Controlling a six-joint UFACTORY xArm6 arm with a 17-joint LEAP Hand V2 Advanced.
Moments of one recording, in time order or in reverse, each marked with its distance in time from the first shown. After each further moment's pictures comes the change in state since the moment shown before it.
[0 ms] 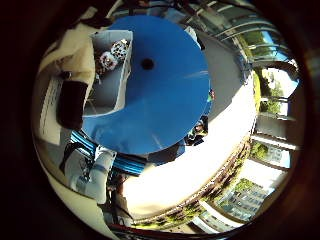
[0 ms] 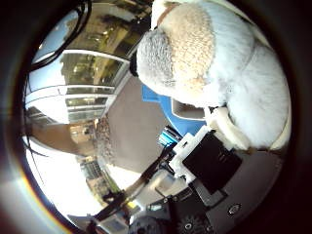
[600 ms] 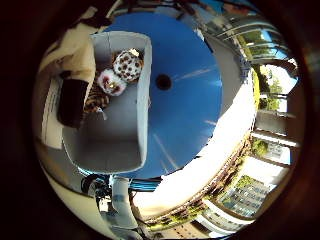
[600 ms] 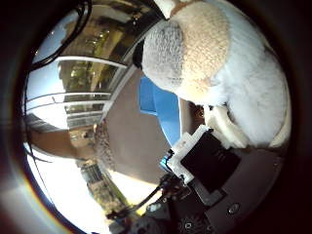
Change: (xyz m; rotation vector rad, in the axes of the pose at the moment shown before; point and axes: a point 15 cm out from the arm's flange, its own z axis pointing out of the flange) arm -0.018 -0.100 0.130 -0.103 -0.022 0.072
